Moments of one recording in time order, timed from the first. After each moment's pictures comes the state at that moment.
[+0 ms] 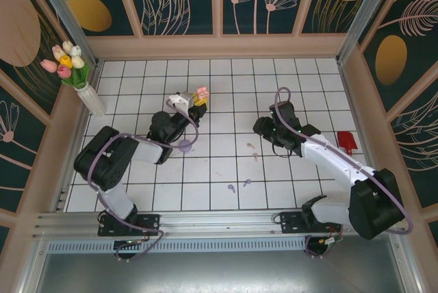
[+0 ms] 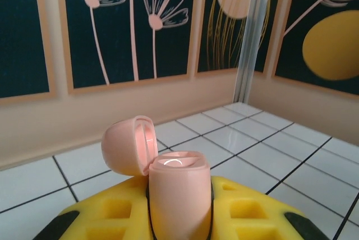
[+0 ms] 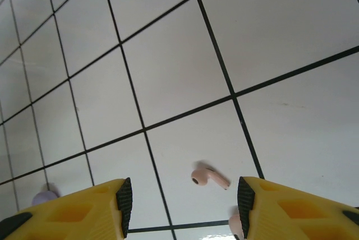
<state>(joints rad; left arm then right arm) -0.50 1.78 0.58 1.33 0.22 -0.13 0.49 1.25 0.77 -0.40 0.00 0.88</state>
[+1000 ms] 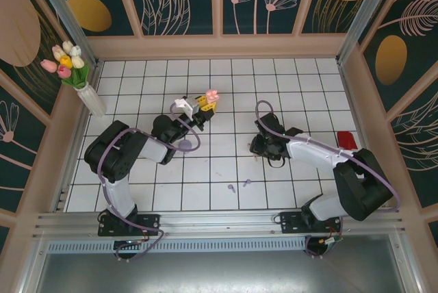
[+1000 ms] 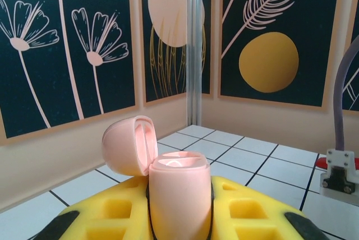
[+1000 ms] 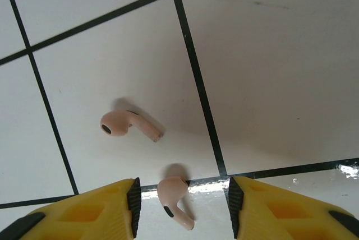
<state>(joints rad) -0.53 1.86 0.62 1.50 0.41 -0.11 0.59 1.41 0.73 -0.48 0.03 0.82</state>
